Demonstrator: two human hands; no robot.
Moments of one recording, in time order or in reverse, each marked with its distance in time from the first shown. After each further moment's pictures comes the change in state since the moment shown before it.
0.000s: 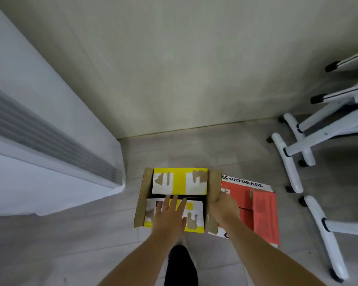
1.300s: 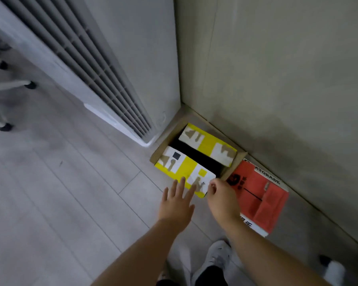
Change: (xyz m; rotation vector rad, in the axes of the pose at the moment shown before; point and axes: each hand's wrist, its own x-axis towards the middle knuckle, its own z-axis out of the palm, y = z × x) left_hand 0.176 0.019 -0.010 -0.575 0.130 -0.685; right_hand 0.235 -0.130 0.027 -0.363 -0.264 -0.911
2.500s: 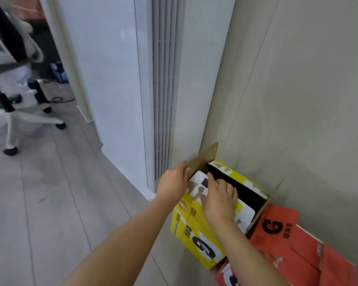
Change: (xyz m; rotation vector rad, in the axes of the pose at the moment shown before) left_hand 0.122 -0.118 -0.010 -0.483 0.904 -0.033; right_hand 0.096 -0.024 0.142 -0.454 0.559 -0.432
